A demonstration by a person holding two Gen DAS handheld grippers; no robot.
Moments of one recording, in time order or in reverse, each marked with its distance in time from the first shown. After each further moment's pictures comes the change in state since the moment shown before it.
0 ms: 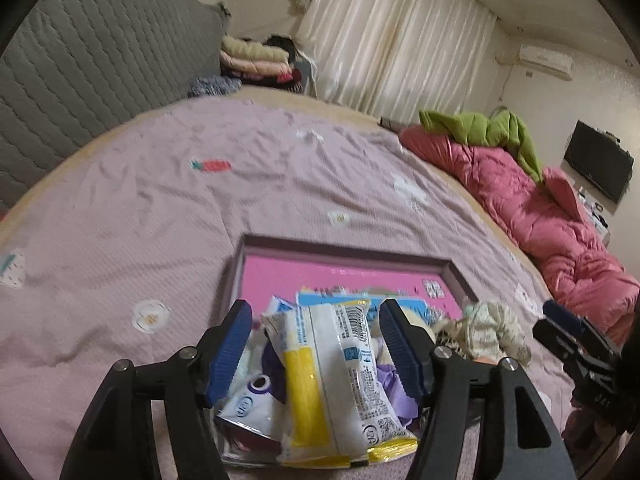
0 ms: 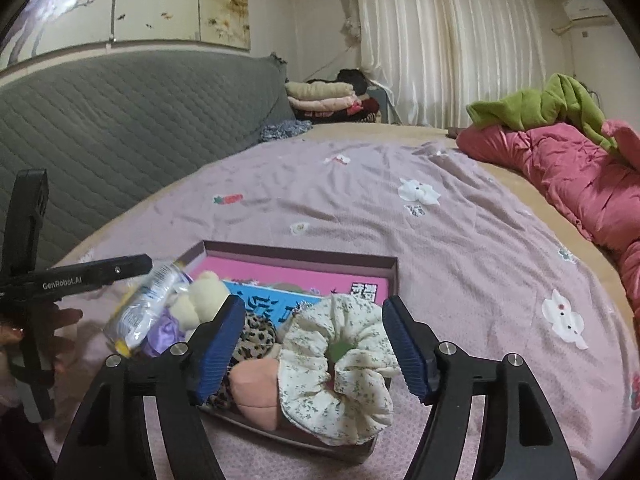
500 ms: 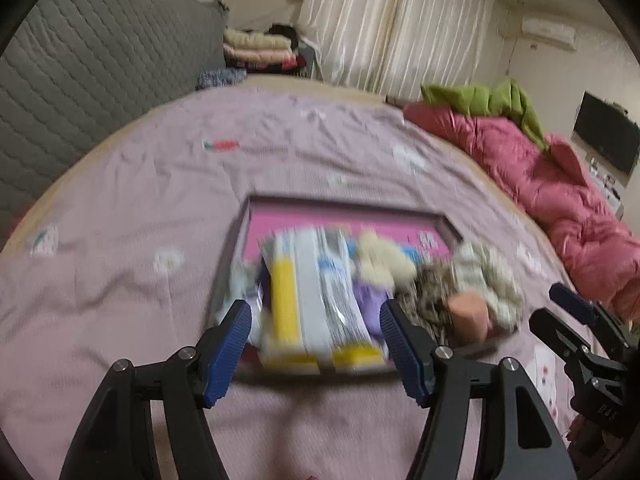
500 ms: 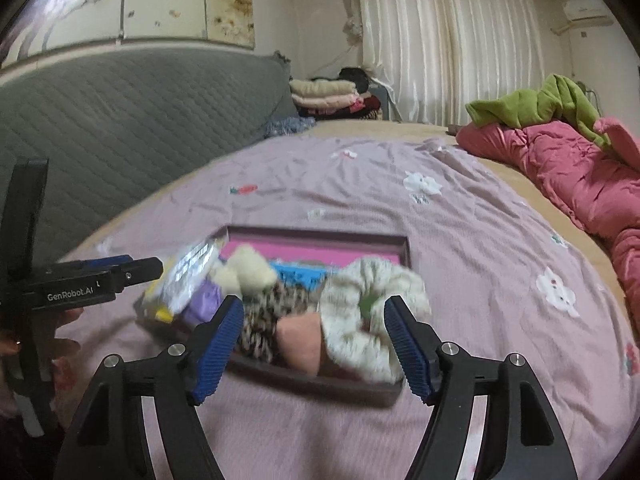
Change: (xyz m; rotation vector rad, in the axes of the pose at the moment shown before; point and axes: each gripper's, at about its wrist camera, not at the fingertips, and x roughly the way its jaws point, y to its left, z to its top) left arm -0.036 -0.037 -0.047 0.051 0.108 0.082; right arm -0.043 0.037 -0.032 -0.011 0.043 -0.018
